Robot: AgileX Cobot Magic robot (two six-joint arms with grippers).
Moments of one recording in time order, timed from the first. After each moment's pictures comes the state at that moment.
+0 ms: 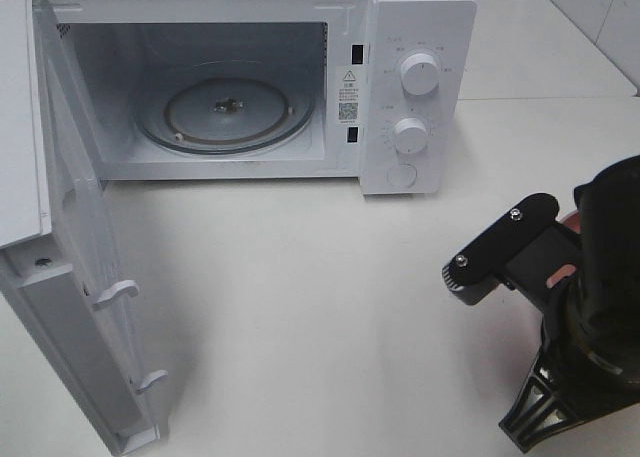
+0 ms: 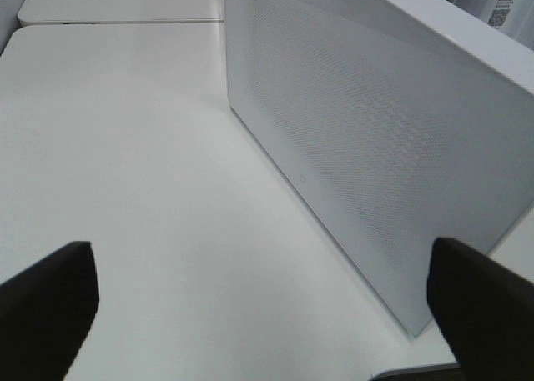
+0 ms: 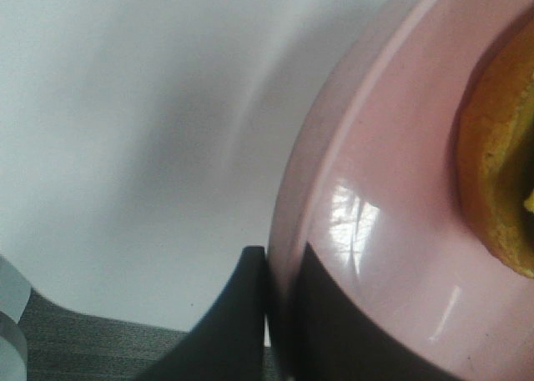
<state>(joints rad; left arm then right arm) 0.01 0.00 -0.52 -0.17 1.08 0.11 0.98 1.45 -0.62 -0.62 0.97 0.77</state>
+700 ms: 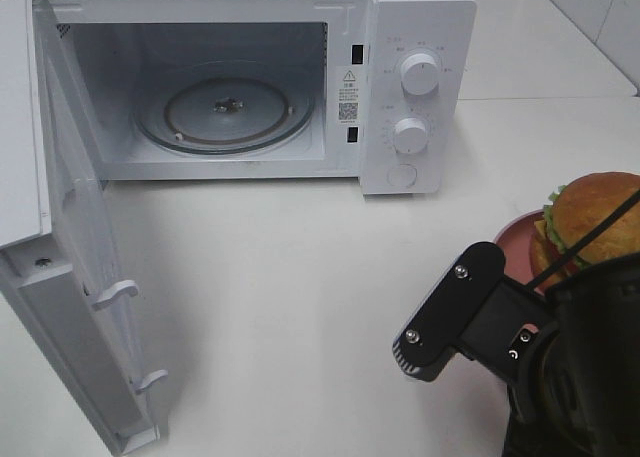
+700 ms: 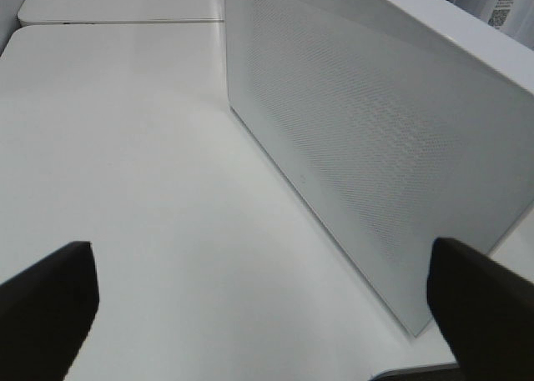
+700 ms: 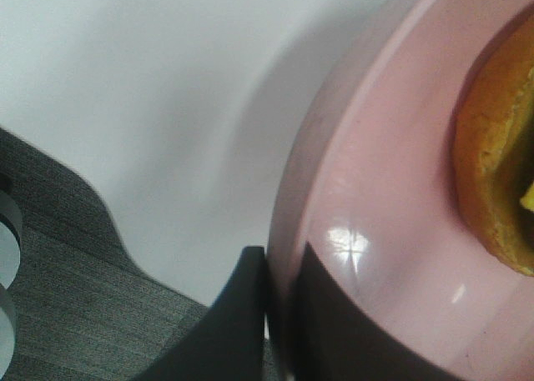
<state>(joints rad) 0.01 0.00 -0.52 -0.17 1.08 0.11 1.22 1.45 -0.62 -0.62 0.99 0.78</state>
